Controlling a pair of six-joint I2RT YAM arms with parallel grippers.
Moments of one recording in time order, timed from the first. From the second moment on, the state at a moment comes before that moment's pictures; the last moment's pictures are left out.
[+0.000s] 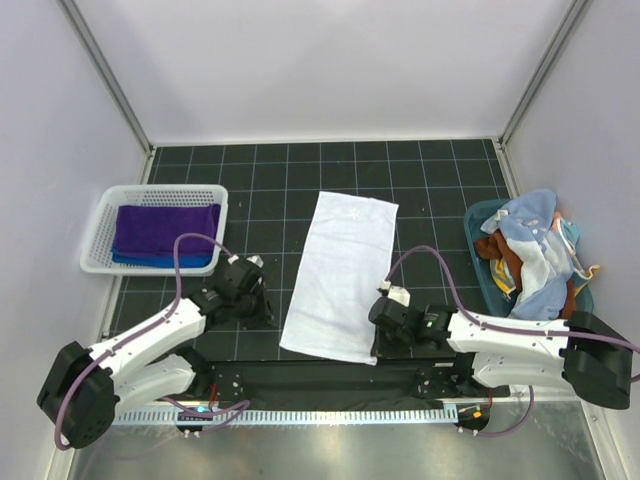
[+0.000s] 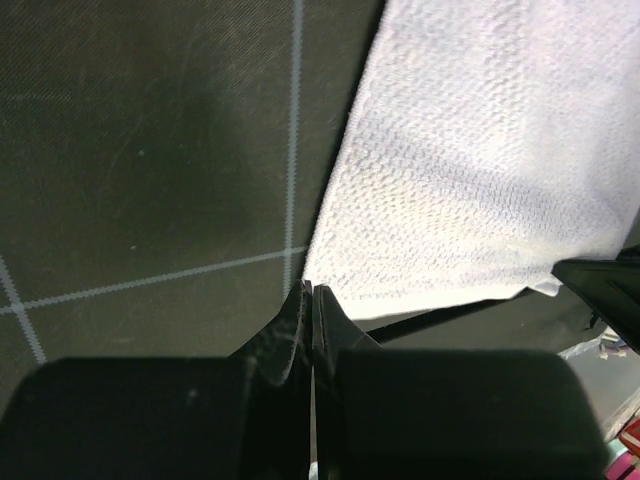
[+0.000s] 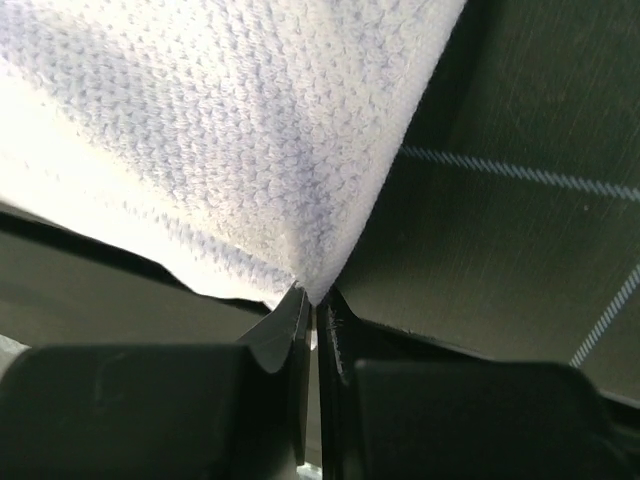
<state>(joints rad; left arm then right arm) -0.67 1.02 0.53 -0.54 0.12 -0.85 1.10 1.05 0.43 -0.49 0.08 1.08</state>
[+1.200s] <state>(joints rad) -0.48 2.18 1.79 -0.43 0.04 -0.32 0.31 1.67 1.14 -0.35 0.28 0.70</state>
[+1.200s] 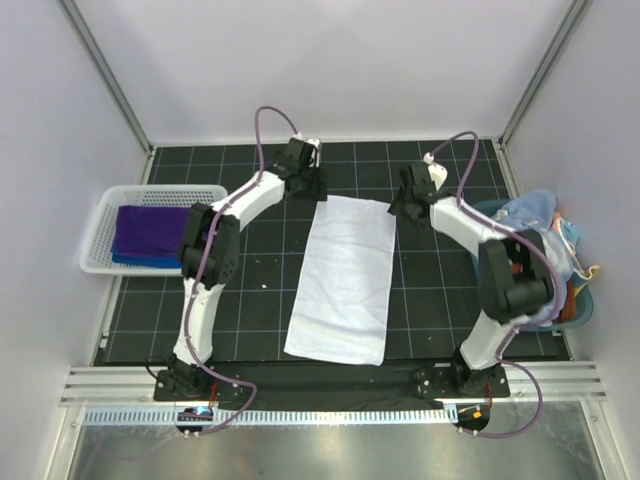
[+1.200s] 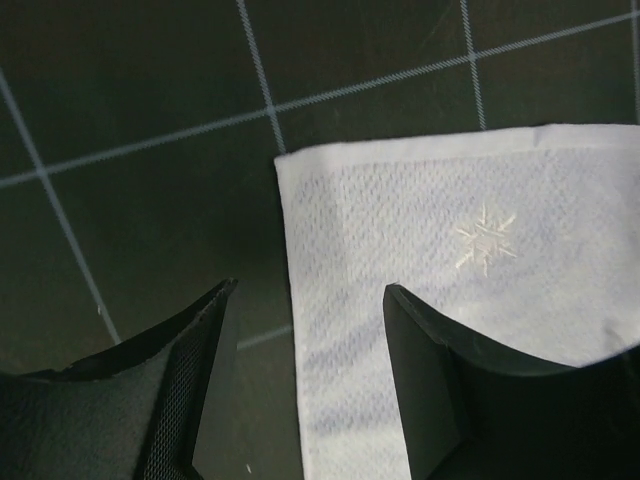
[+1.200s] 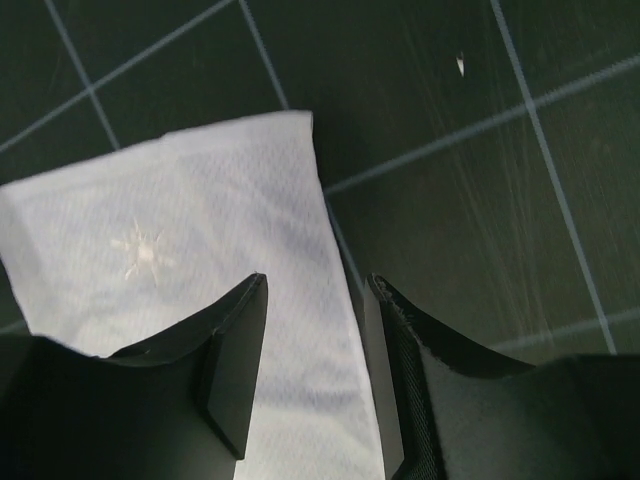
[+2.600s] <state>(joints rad) -0.47 2.44 2.08 -0.54 0.09 -0.22 0.22 2.12 1.51 -0.33 0.18 0.61</state>
